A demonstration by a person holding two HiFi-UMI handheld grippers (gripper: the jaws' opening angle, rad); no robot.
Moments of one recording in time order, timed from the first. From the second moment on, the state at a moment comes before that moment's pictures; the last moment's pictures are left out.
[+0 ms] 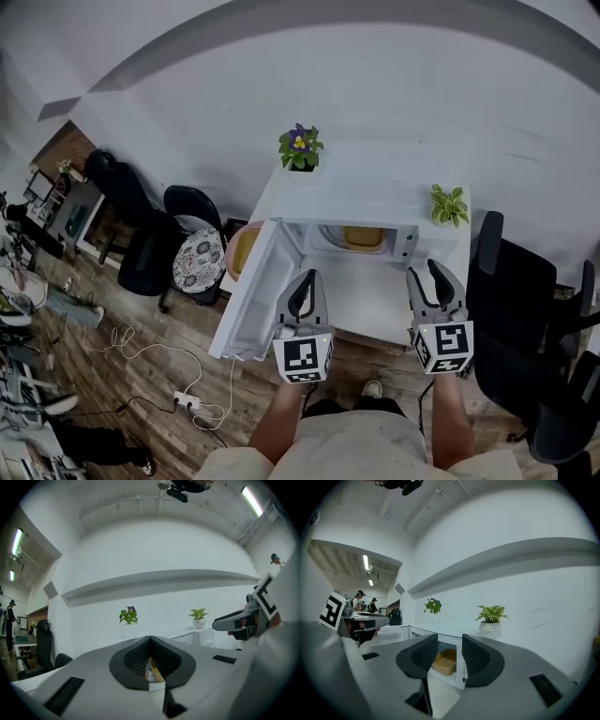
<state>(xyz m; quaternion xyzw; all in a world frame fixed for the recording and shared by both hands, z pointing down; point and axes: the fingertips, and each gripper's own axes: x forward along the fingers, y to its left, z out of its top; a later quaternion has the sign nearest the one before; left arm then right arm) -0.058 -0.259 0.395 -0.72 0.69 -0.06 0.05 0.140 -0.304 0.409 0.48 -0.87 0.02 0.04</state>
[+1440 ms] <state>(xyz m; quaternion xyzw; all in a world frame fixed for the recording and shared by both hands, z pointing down) -0.132 -0.356 0.392 -0.73 0.68 -0.03 0.05 0.046 -0.395 0.391 0.47 -0.88 -0.02 0.06</state>
